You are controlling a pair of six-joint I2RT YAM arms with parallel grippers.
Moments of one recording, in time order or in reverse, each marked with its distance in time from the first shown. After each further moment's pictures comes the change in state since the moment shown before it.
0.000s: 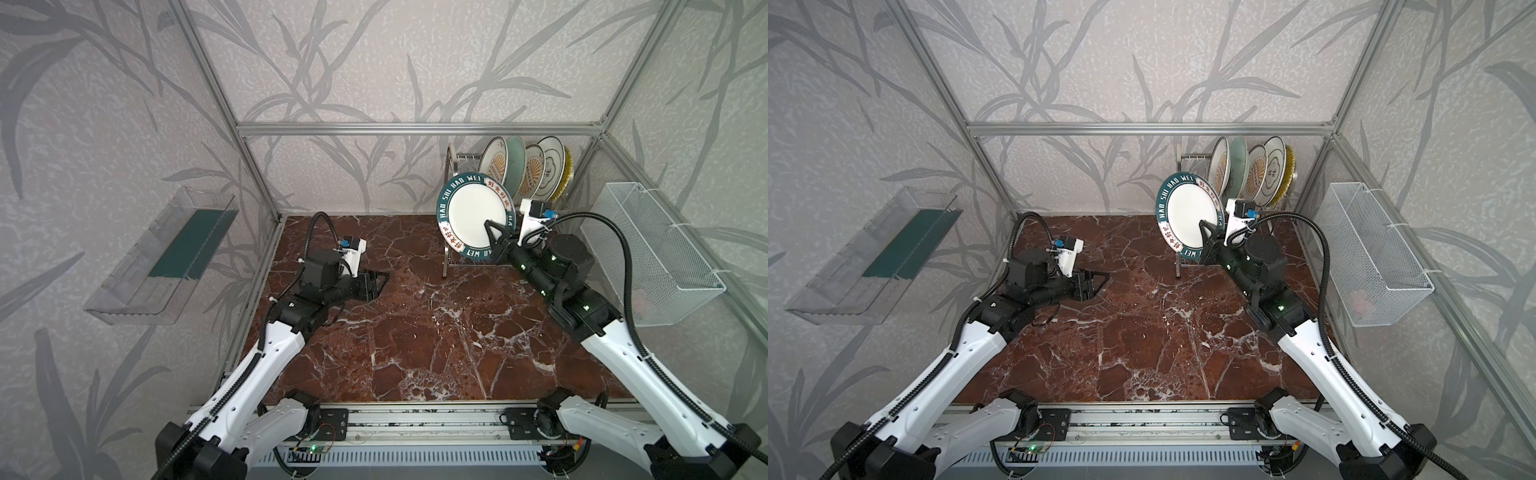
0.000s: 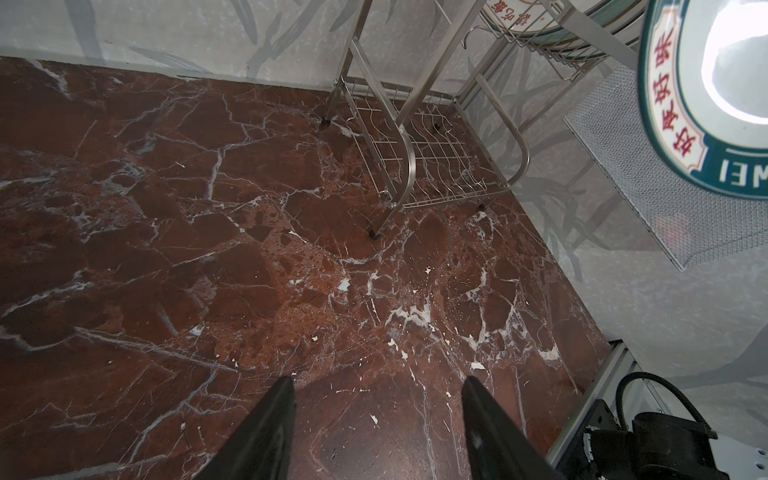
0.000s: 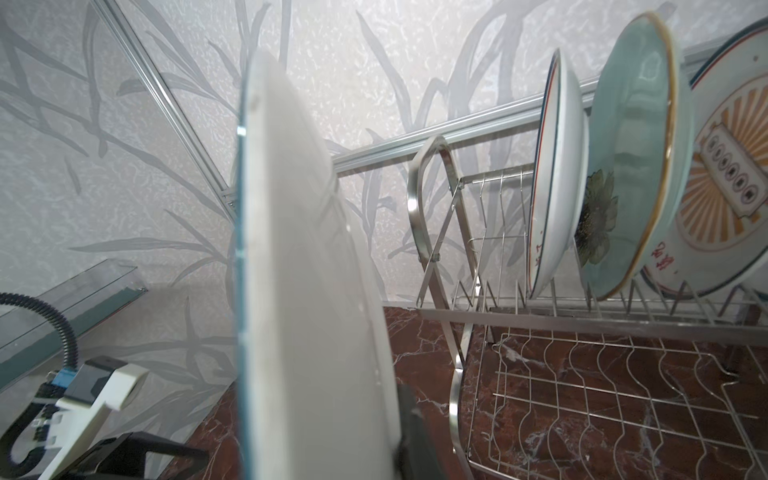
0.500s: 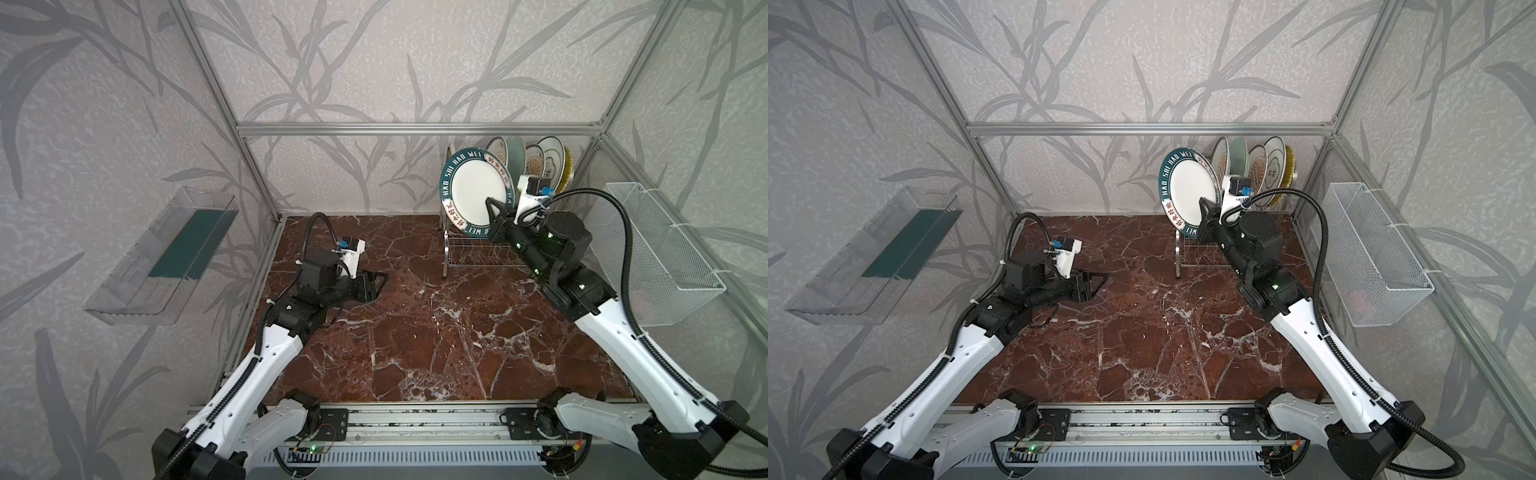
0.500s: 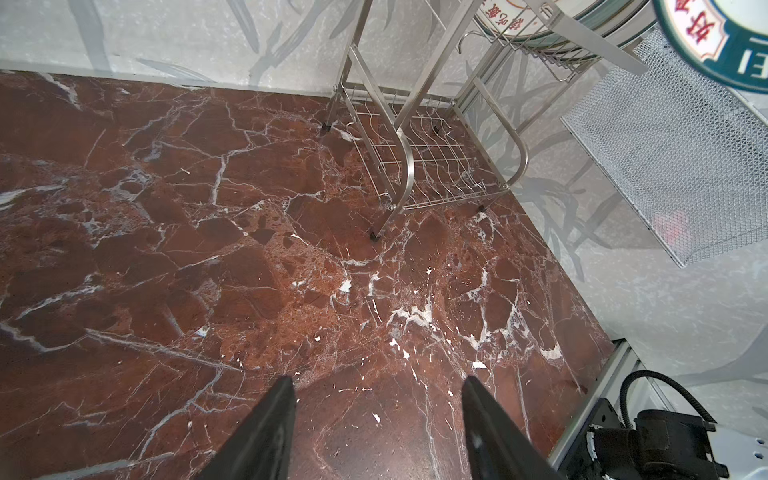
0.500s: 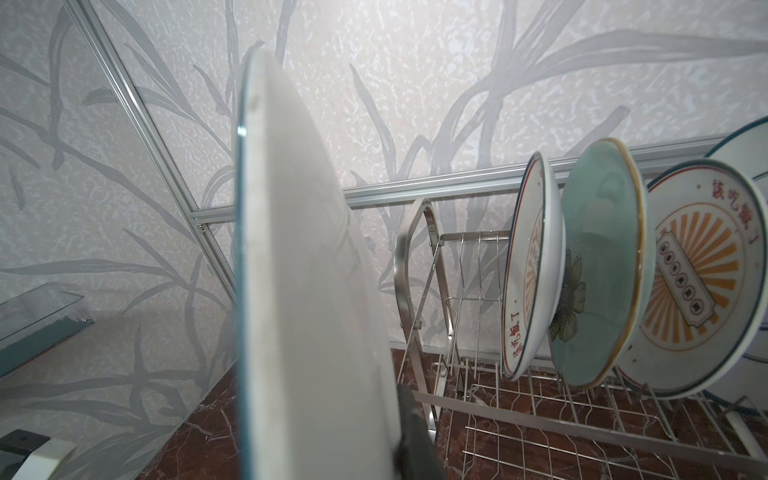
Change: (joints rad) left arm 0.000 -0.013 0.000 -0.003 -0.003 0.008; right arm 0.005 0.122 0.191 -0.019 0.094 -0.107
